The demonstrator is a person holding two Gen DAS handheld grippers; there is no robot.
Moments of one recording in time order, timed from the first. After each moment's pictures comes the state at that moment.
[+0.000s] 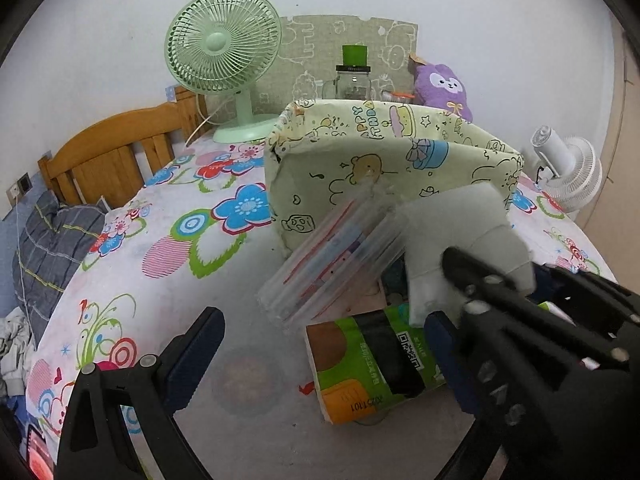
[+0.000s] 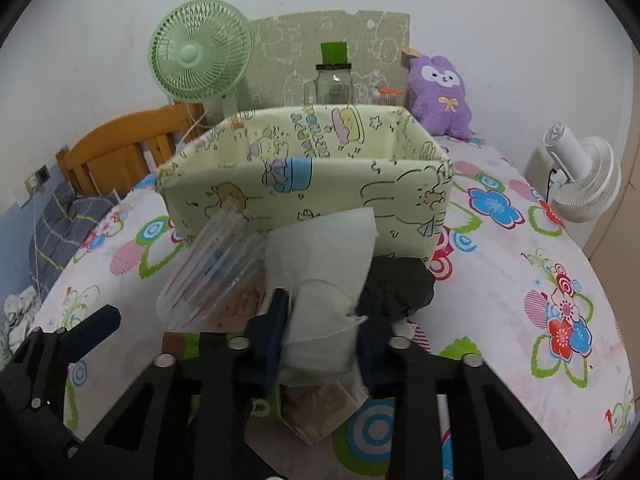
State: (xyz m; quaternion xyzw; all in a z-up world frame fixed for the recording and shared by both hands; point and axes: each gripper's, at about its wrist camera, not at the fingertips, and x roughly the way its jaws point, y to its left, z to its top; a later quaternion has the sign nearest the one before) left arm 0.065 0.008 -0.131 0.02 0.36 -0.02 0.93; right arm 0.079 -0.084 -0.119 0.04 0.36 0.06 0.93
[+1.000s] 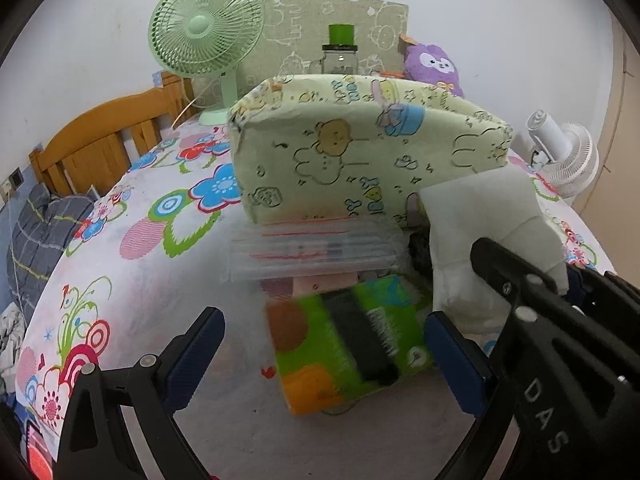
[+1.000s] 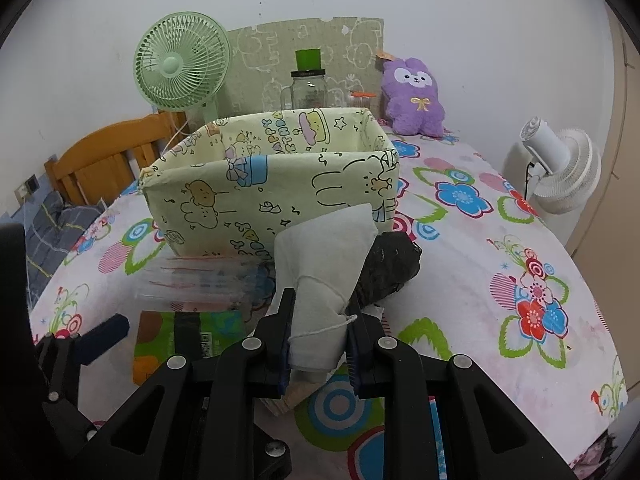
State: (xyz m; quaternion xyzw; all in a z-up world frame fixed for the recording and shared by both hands) left arm 0.066 -0.011 -0.141 0.01 0.38 -0.03 0.92; right arm 0.062 -0.103 -0.120 0.03 0.36 0.02 0.93
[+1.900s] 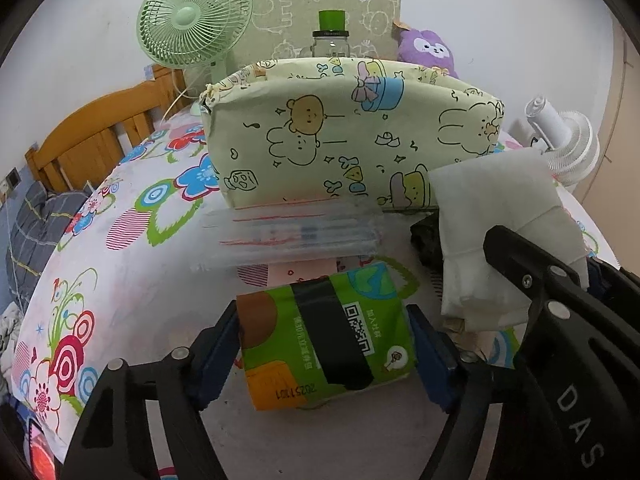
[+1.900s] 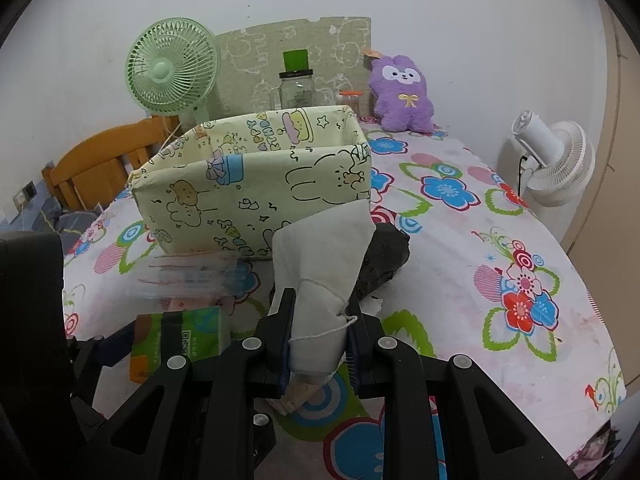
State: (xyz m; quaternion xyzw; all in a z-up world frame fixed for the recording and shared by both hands) left arm 0.069 -0.023 -0.151 0.02 0.41 -0.03 0.91; right arm 0.057 -0.117 -0.121 0.05 0.36 0.02 0.93
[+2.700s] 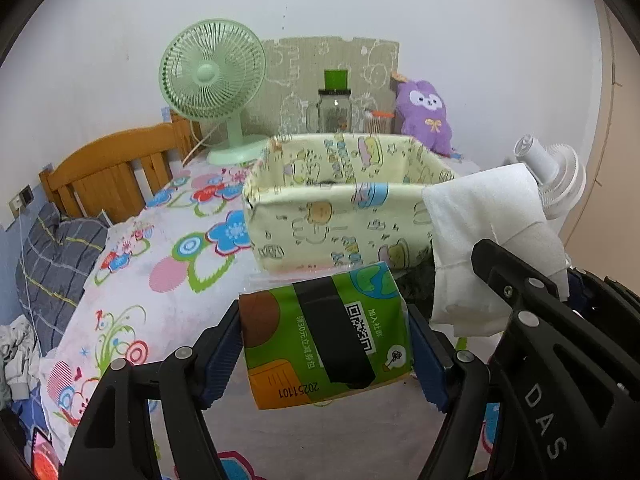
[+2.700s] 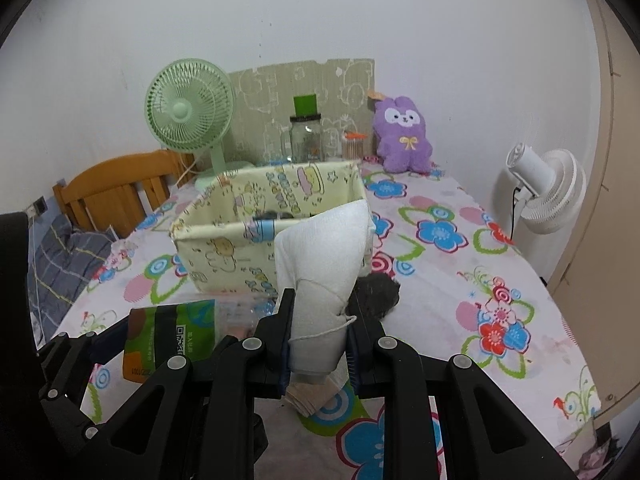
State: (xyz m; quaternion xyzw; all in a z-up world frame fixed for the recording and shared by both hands) left arm 0.038 -0.019 -0.085 0.02 0.34 -0.03 0.94; right arm 0.031 -0.115 -0.065 0.05 0.31 0.03 0.95
